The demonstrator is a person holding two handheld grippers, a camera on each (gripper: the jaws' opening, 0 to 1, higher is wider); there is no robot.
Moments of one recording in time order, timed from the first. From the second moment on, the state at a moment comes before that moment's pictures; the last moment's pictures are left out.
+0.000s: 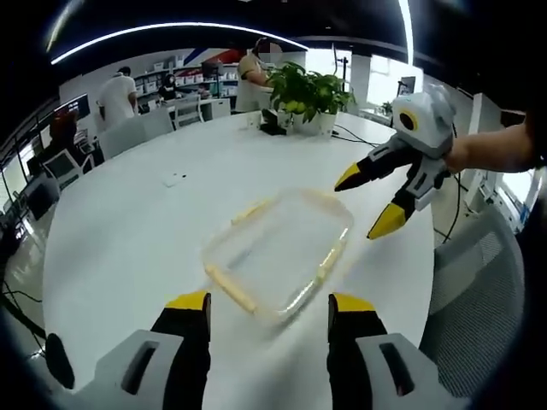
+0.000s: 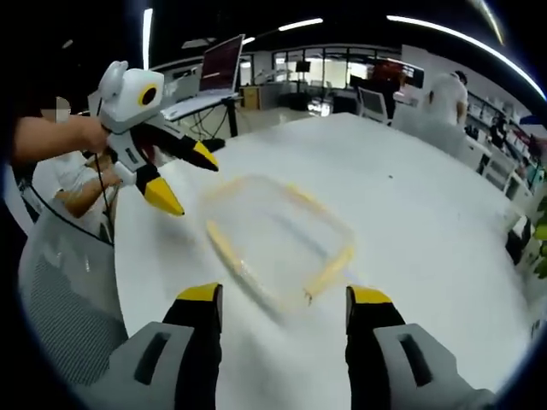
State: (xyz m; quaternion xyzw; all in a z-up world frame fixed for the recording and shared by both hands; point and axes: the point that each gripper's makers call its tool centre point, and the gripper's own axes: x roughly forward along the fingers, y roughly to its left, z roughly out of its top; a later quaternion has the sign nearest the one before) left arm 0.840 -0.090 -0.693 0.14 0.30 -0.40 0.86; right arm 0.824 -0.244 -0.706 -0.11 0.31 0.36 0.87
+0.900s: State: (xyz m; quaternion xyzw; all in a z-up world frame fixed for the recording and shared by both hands) left arm 0.756 -0.046 -0.677 0.09 0.25 -0.32 0.91; right arm 0.743 -0.280 -0.684 -0.10 0.24 0.32 0.91
